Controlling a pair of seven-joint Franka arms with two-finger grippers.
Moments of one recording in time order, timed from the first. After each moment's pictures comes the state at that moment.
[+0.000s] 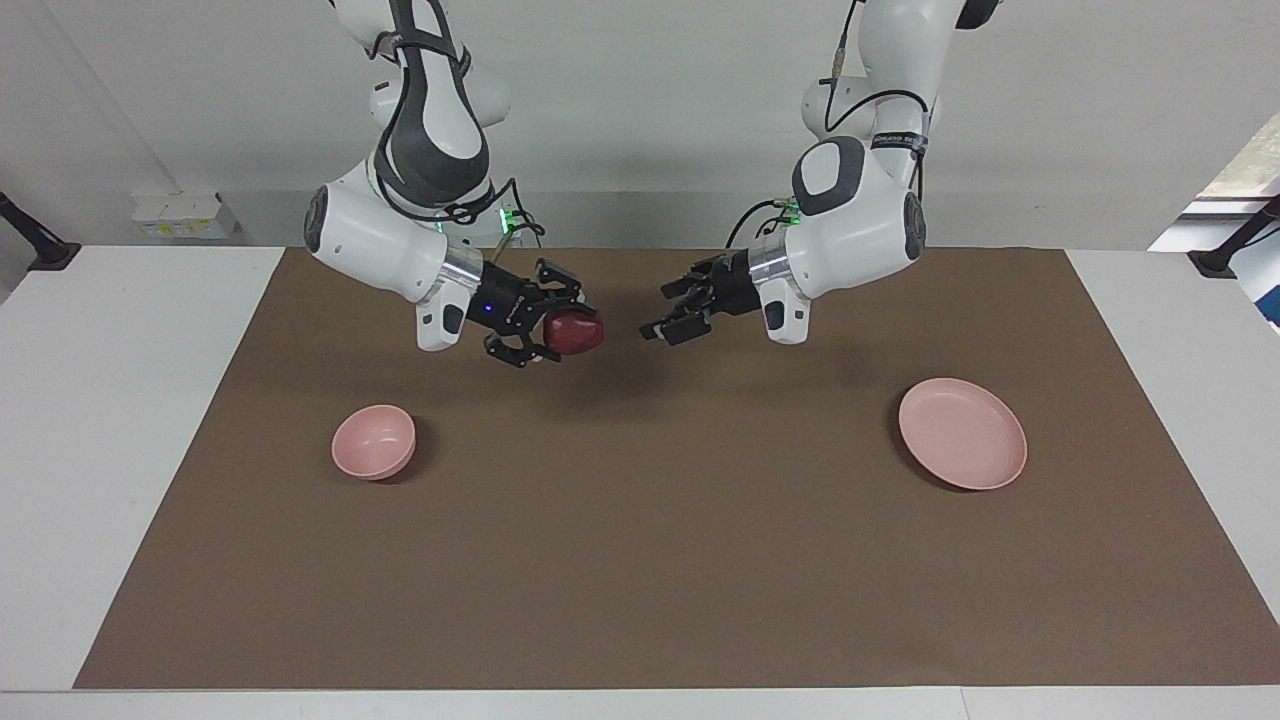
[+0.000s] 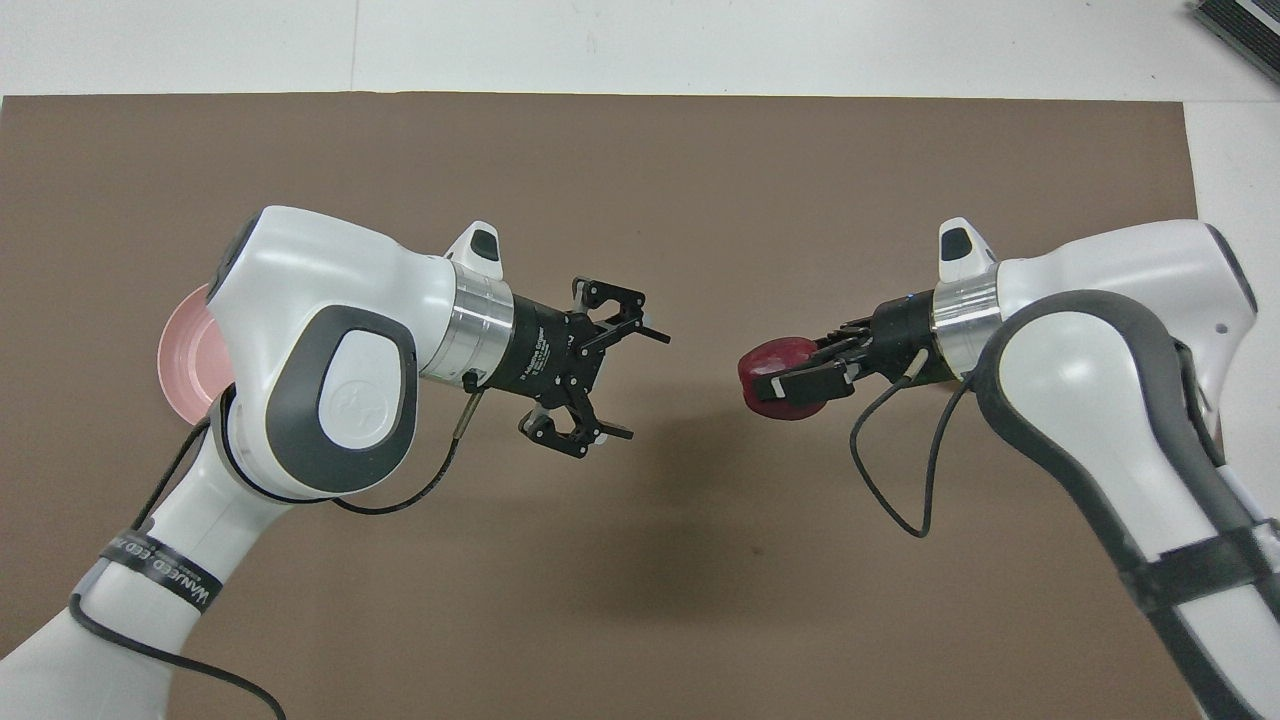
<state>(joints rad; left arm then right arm) -0.20 0.19 -0.31 -1.82 -0.88 2.03 -1.12 0.24 0.09 -0.08 -1.96 0.77 1.95 -0.71</state>
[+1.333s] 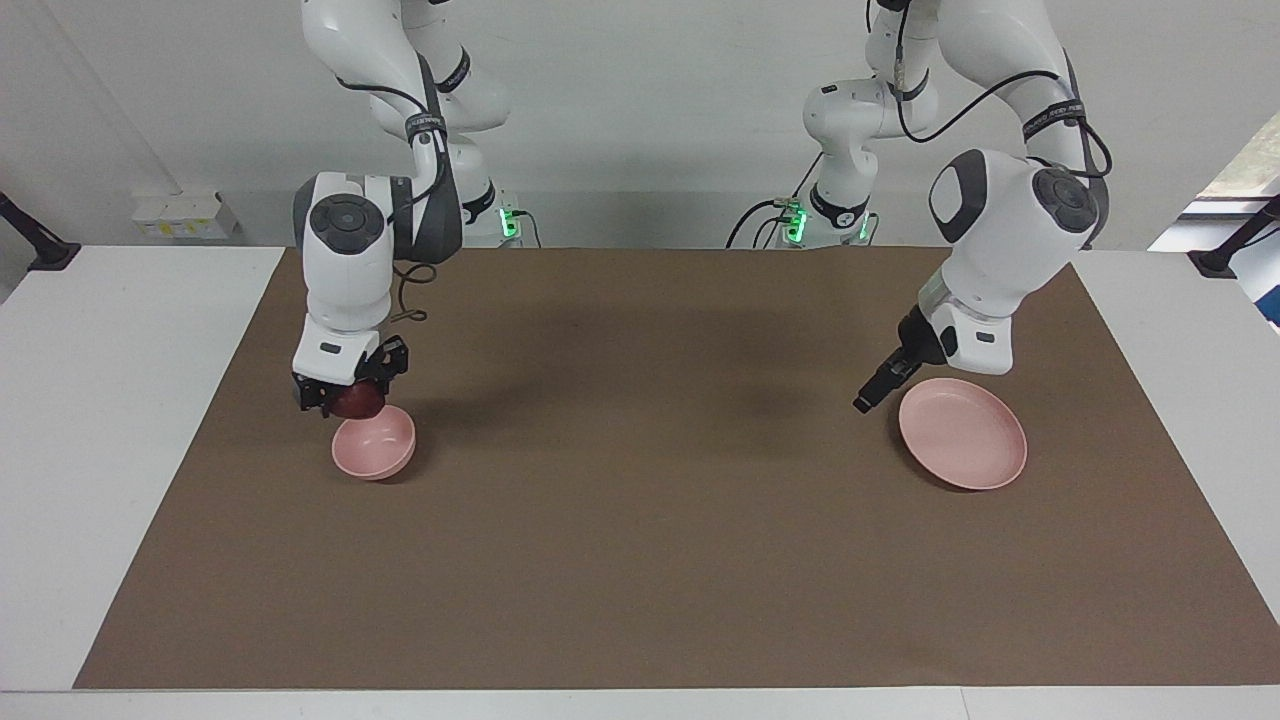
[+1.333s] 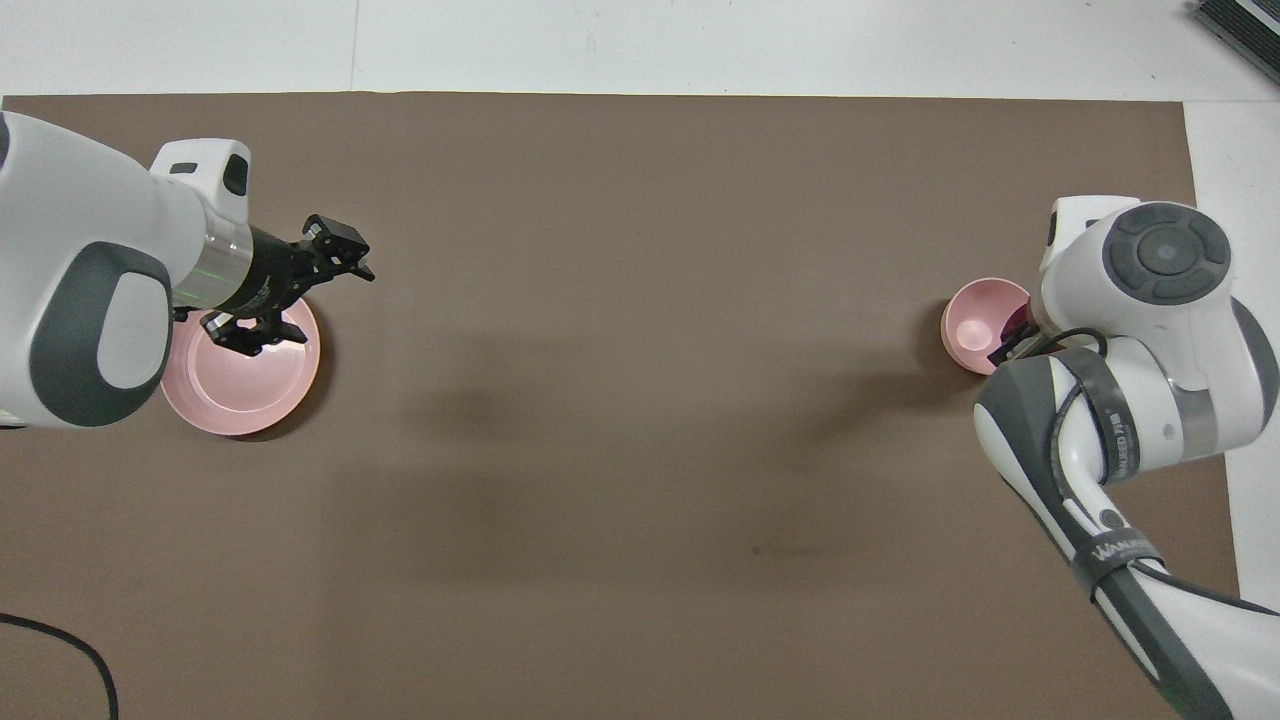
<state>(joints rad) 0.11 0.17 -0.28 -1.78 -0.13 1.98 -0.74 0.11 0.17 -0.09 -1.97 -0.41 2.16 -0.39</state>
